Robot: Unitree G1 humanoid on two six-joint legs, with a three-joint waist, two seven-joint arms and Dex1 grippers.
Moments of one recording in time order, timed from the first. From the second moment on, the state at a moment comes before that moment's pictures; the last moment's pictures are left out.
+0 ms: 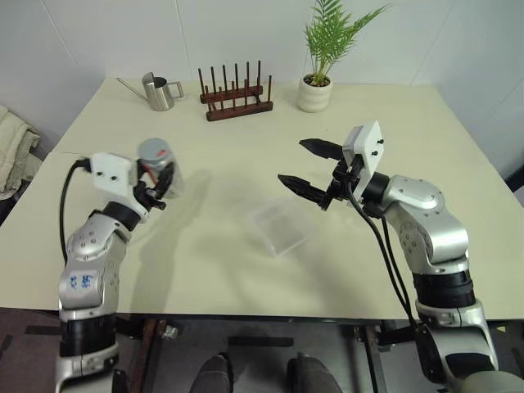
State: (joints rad) left arm -0.45 0.49 0.26 -0.10 -0.32 0.33 -0.41; right arm -0.68 -0.40 -0.01 -0.20 0.38 0.47 0.75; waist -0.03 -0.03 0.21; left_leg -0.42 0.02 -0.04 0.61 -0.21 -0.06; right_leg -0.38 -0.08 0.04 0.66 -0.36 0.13
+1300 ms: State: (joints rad) left arm -0.59 0.55 0.03 -0.02 -0.44 0.30 -1.00; right arm -0.67 -0.18 0.22 -0.59 0.37 0.94 0.25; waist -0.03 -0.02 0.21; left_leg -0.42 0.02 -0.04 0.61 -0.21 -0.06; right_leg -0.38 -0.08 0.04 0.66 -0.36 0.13
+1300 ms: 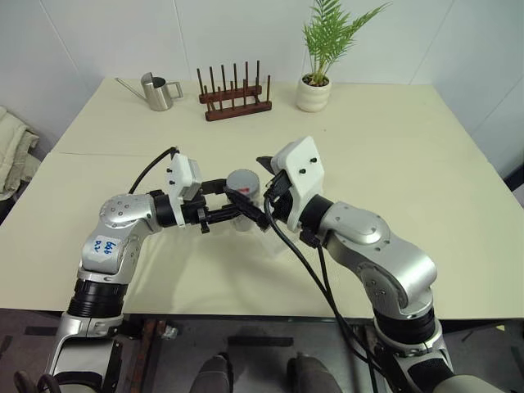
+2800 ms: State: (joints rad) left arm -0.63 0.55 0.02 0.00 -0.51 0.32 -1.15; right arm -0.68 -0.31 0.20 -0.52 0.43 0.77 0.57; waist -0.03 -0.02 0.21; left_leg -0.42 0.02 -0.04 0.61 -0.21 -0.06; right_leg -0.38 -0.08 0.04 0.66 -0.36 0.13
